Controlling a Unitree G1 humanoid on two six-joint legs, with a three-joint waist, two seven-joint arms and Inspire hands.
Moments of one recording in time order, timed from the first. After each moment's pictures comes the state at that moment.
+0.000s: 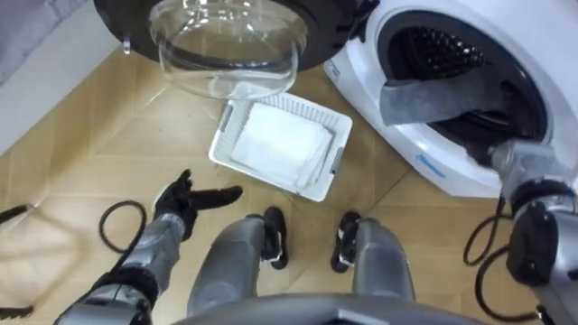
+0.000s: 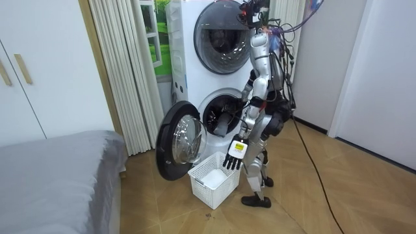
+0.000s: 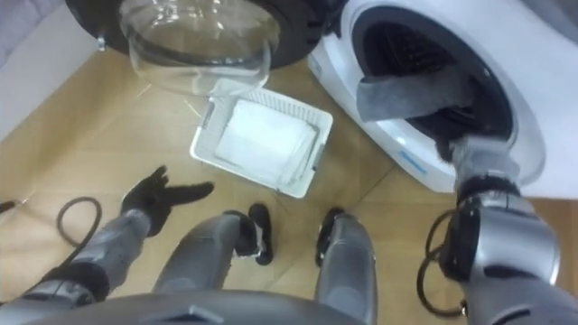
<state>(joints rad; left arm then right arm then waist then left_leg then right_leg) -0.08 0.22 -0.08 1.07 -0.38 -0.03 0.01 -0.41 -0.39 -0.28 1.24 1.51 0.00 -0.26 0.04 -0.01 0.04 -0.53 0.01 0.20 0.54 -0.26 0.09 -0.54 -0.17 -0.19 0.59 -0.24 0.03</state>
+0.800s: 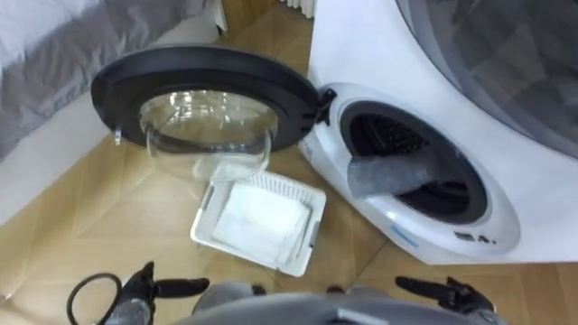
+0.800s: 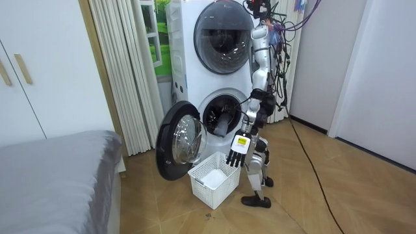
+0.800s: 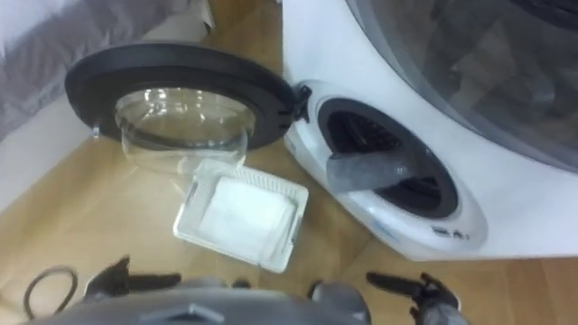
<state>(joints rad) 0.14 0.24 0.00 1.16 -0.23 -0.03 0.04 0.07 -0.27 0.05 1.28 0.41 0.00 0.00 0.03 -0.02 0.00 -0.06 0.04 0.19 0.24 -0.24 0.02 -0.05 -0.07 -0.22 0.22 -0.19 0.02</state>
